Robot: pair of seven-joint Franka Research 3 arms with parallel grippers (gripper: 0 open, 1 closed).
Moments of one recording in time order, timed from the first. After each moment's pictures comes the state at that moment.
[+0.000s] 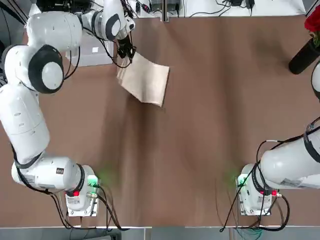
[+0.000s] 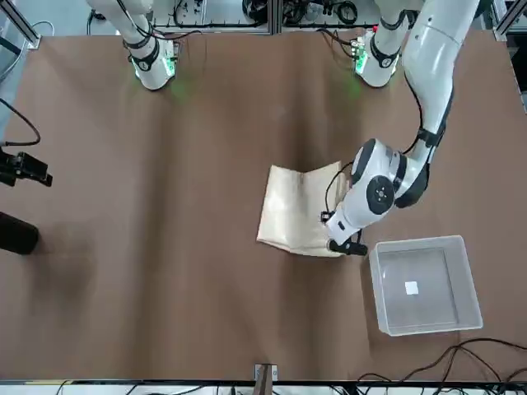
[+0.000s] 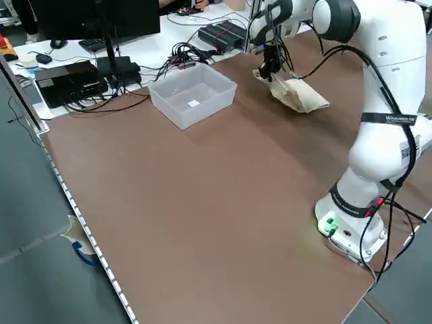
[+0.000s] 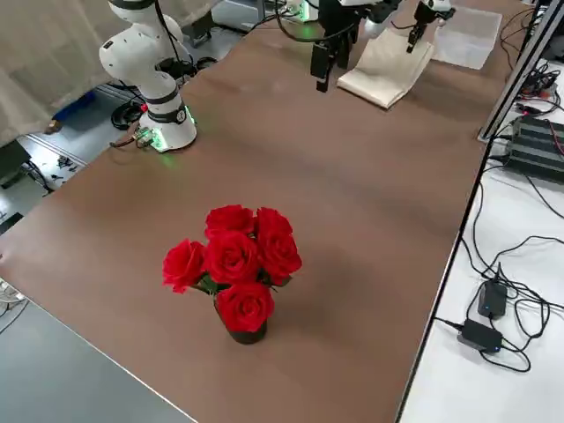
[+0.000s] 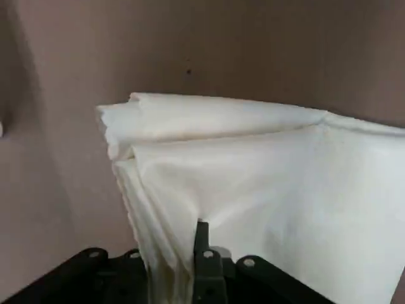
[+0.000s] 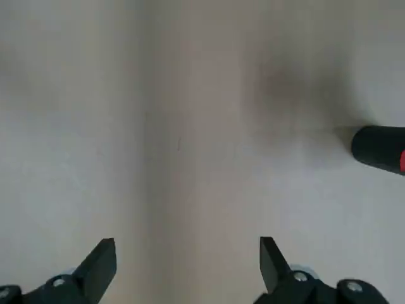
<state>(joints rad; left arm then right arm) -0.11 0.57 -0.36 -1.69 0.08 2.18 -0.38 -0.12 0.21 0.05 -1.32 -0.01 1.53 -0.05</state>
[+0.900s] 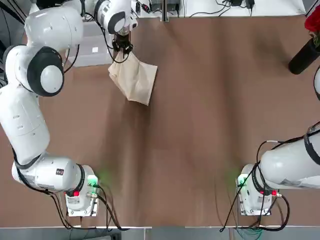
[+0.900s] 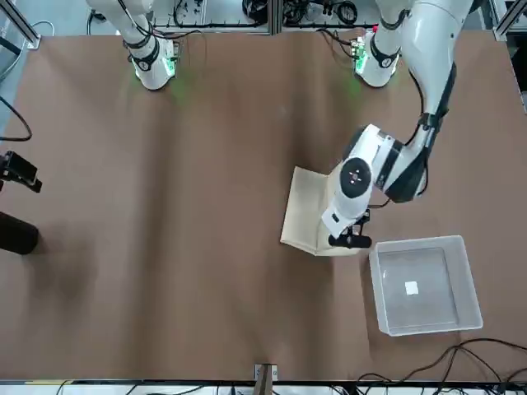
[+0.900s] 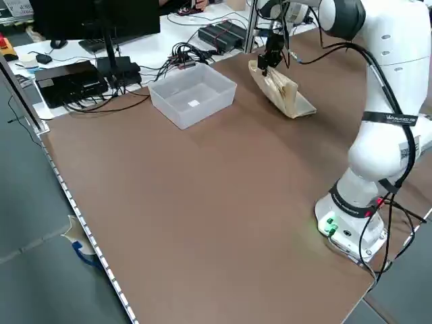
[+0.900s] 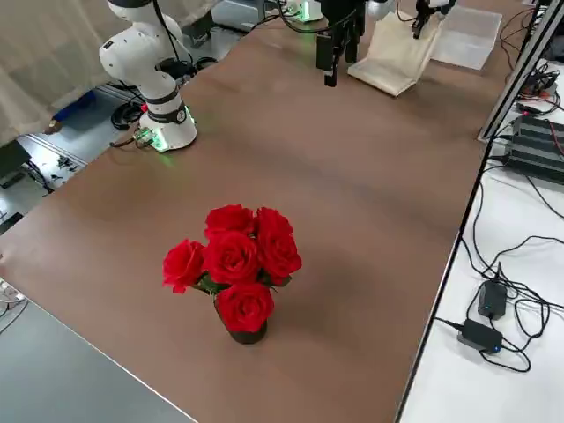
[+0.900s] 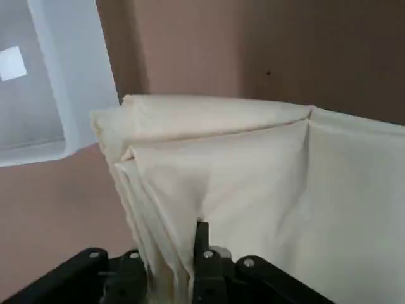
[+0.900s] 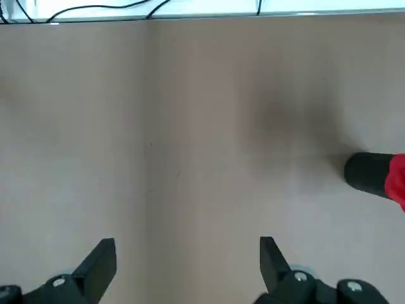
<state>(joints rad) -0.16 0.56 -0.39 -1.62 0.44 1.95 -0.59 -0.11 0.18 0.04 -1.35 -0.01 1.63 -0.05</state>
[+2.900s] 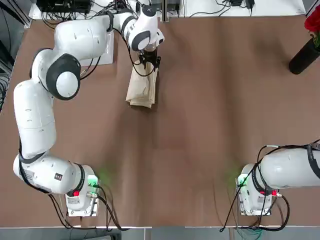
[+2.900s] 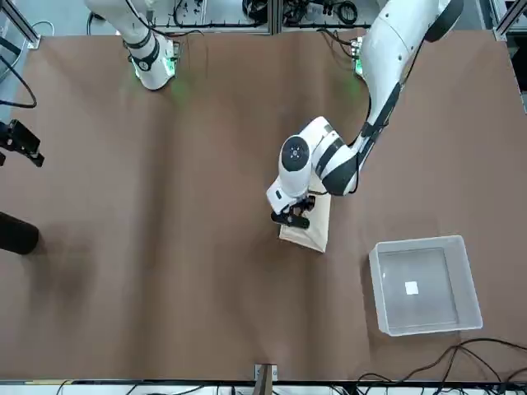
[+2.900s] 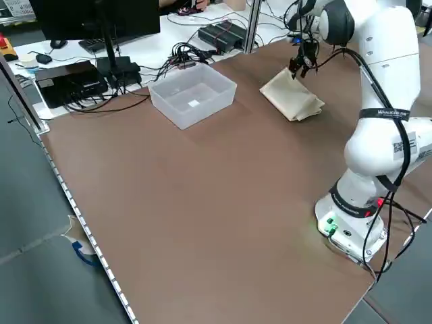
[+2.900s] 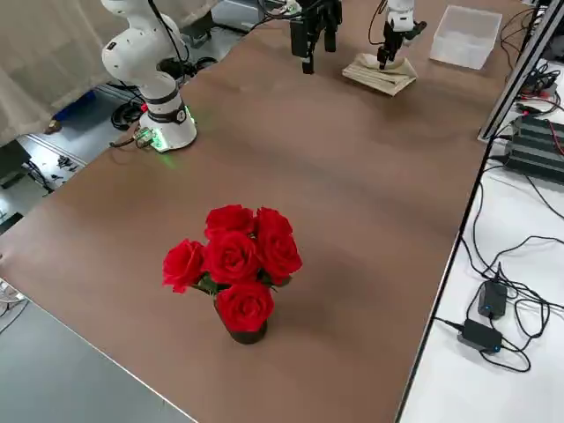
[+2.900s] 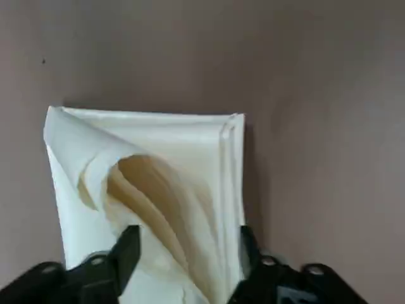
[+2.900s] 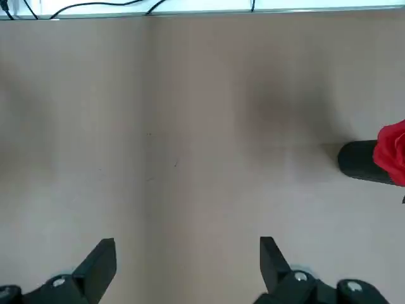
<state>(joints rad) -0.29 0.71 -0.51 -1.51 0.40 2.08 -0.69 0.02 -0.02 -0.10 -1.59 -0.01 1.70 -0.05</state>
